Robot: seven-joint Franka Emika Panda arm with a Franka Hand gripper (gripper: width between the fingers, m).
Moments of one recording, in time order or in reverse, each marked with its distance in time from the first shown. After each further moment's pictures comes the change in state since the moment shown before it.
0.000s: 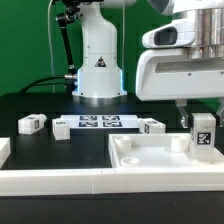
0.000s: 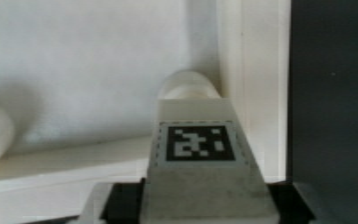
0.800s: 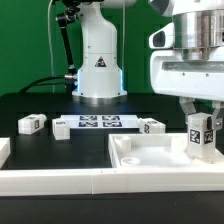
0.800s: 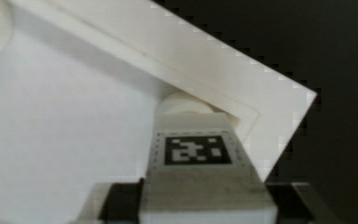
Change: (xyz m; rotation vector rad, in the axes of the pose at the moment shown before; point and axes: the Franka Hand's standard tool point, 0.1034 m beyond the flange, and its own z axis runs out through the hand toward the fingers) arm -0.006 -0.004 0.002 -0.003 -0.016 0.928
